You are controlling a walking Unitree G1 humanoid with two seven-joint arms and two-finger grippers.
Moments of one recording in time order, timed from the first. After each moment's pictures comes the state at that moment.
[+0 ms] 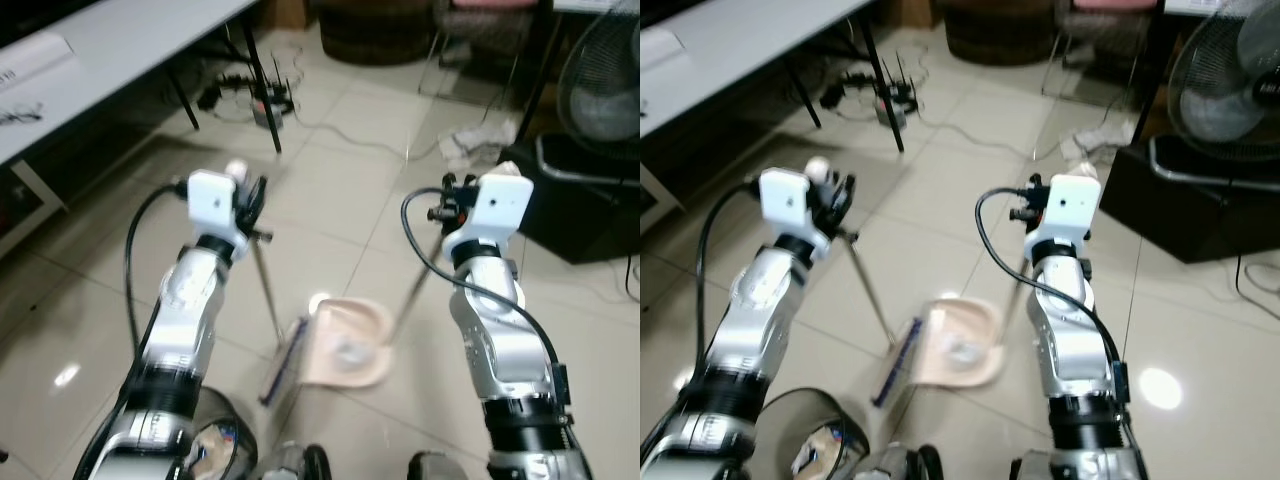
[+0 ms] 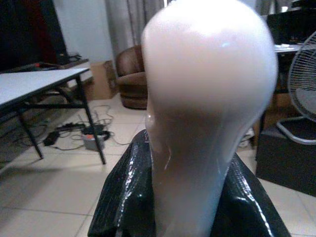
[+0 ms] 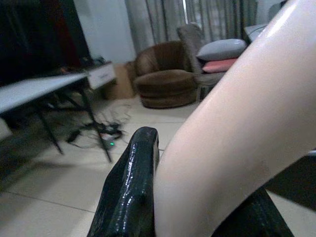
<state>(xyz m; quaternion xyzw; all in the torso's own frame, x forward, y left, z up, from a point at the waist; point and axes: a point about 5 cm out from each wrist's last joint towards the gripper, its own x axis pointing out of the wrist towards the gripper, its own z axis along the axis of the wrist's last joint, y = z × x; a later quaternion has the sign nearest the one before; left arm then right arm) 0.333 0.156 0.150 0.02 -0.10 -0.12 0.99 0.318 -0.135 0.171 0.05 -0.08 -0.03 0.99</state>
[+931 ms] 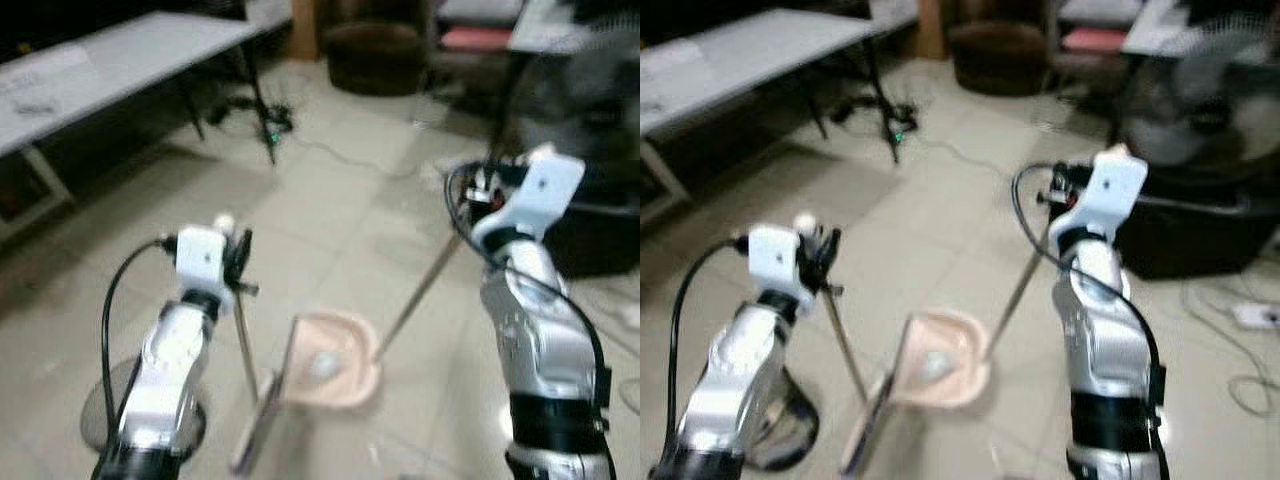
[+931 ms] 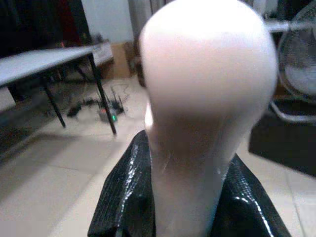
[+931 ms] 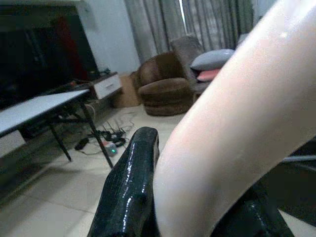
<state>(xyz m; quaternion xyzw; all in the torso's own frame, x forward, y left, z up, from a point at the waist) 0.282 0.168 0.112 0.04 -0.02 -0.09 0.99 0.313 -0.160 0.195 0.08 -0.07 -0.03 0.99</state>
